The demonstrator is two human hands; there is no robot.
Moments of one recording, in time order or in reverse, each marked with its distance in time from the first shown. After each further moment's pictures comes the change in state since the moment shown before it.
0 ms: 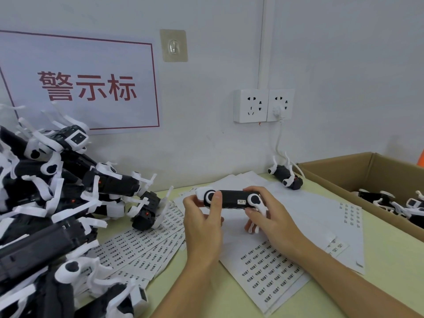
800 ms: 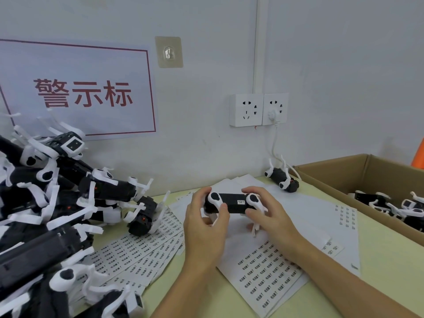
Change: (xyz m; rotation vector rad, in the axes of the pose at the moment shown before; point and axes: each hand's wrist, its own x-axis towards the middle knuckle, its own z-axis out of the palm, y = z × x) left_hand -0.005 0.004 0.000 -0.021 -0.124 0.109; right_hand 0.003 0.004 -0.004 0.205 0.024 0.060
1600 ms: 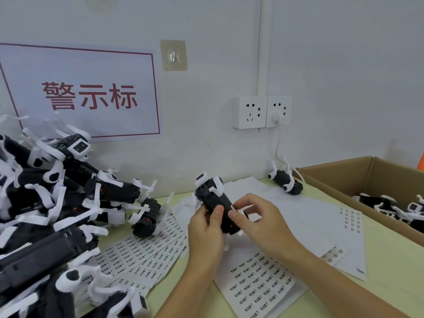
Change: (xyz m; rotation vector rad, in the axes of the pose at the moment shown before) left_hand 0.002 0.004 -0.002 -0.061 0.015 -0.123; right_hand -0.001 -0.021 0.027 -0.295 0.051 0.002
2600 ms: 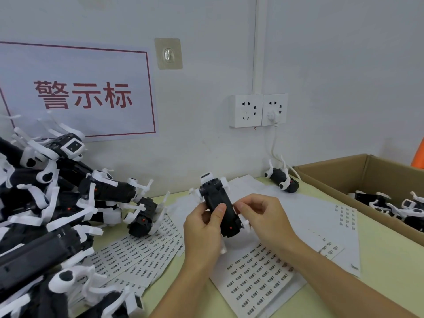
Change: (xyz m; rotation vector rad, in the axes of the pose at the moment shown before) left_hand 0.002 -0.004 0.003 0.016 -0.001 0.008; right_hand 0.006 0.004 -0.006 0.148 0.080 0.046
